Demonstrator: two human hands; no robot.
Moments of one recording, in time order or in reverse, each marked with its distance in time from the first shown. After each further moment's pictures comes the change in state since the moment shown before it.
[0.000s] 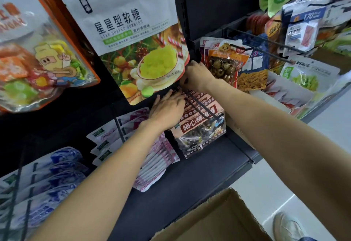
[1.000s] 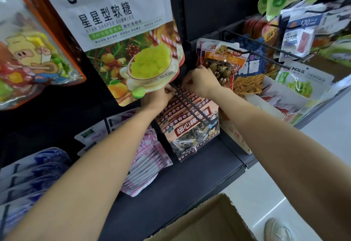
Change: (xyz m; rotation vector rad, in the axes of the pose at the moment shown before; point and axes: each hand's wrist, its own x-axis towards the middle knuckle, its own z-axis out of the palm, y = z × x) left_hand 0.044 -0.016 -0.005 -0.227 0.344 -0.129; right_hand -0.014 0.017 0.007 0.120 0.043 0.109
